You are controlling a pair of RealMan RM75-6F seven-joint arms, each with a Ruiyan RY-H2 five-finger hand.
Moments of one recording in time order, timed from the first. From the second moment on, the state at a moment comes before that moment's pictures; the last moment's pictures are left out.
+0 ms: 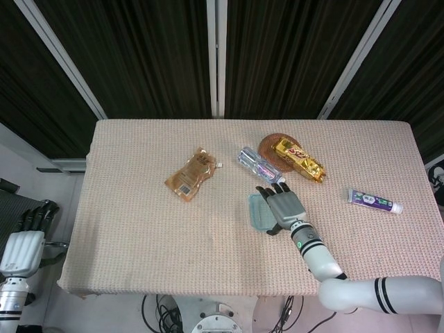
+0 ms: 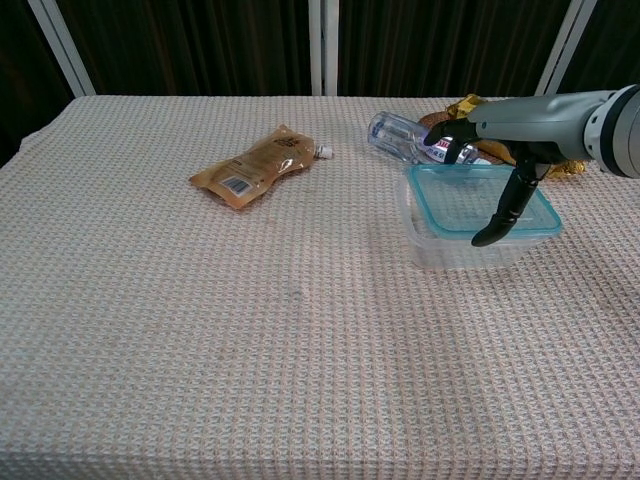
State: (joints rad) left arm -0.10 -1.18 -0.02 -1.55 1.44 1.41 0.09; right arm 0.93 -1.34 0.11 -1.97 -0.44 1.09 -0.76
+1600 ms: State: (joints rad) left arm -0.09 -1.22 -0.01 -1.46 1.46 1.40 0.01; right arm 0.91 -1.43 0.10 -1.91 -0.44 1.17 -0.74
